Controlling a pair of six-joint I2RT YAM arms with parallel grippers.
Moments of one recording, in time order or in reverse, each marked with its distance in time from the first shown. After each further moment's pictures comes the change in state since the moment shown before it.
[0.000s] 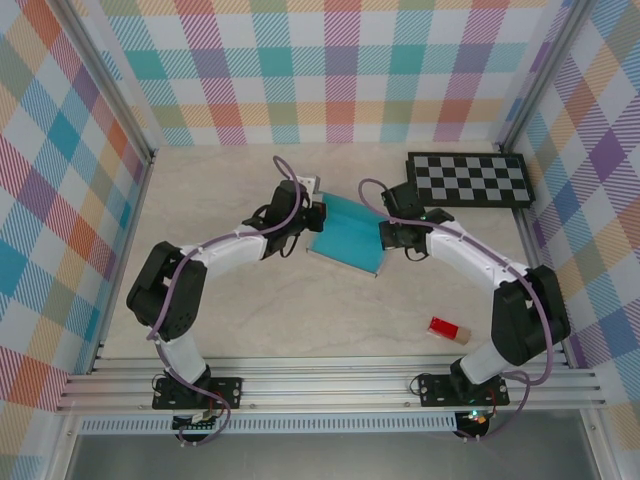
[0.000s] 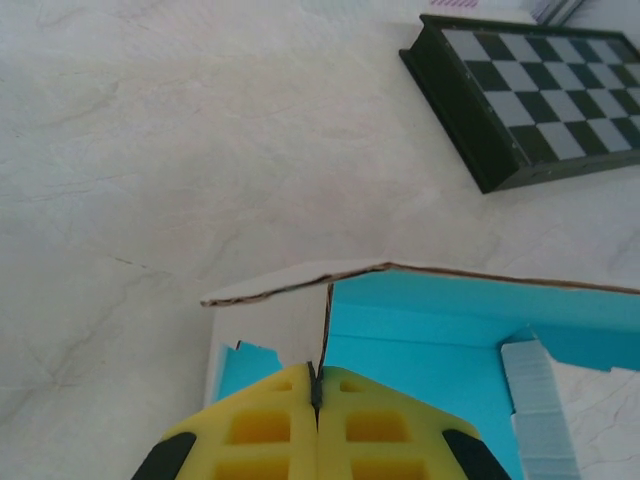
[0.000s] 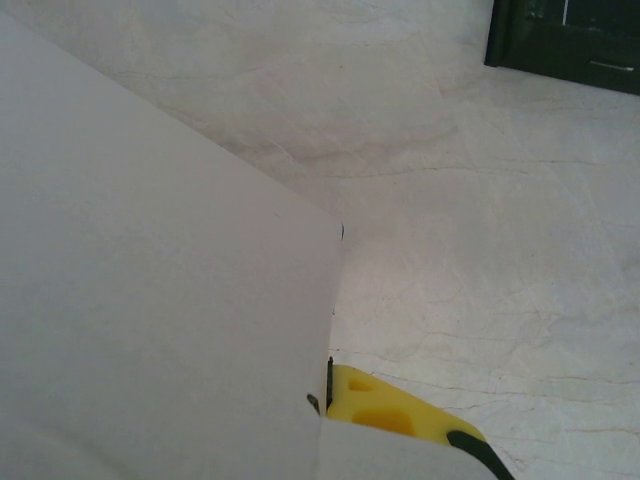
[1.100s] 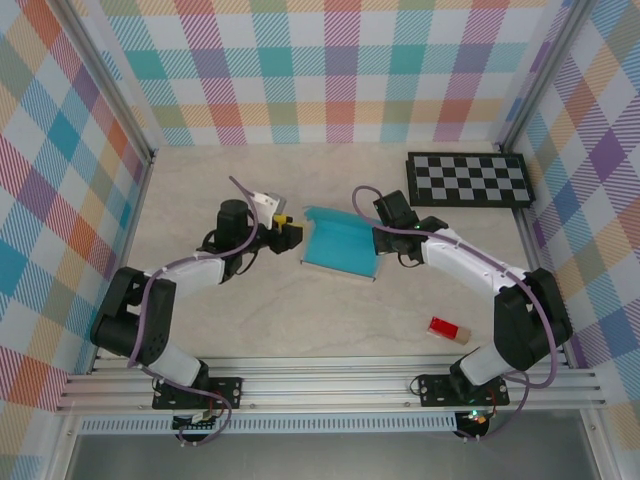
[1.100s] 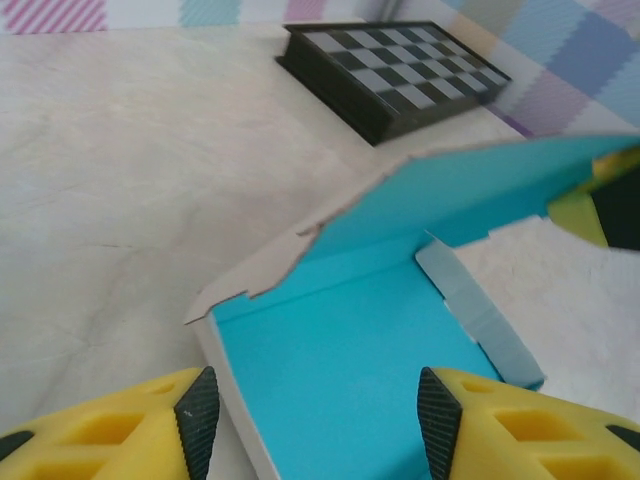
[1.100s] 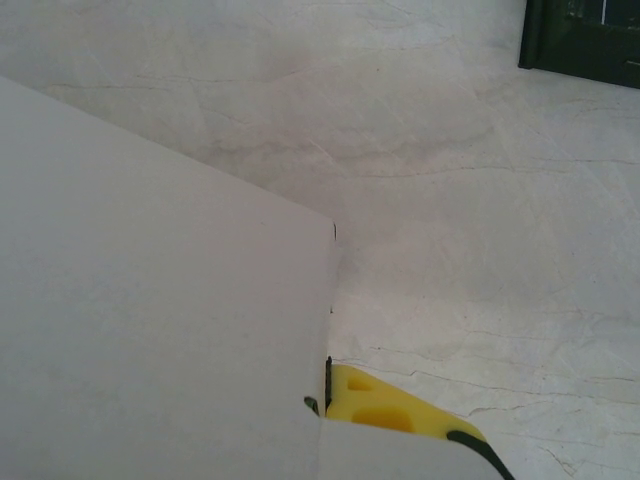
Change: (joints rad) left arm 0.256 -0.215 -0.409 0.323 0.542 0.282; right arm 0.062 -0.020 -0.043 0.052 0.029 0.042
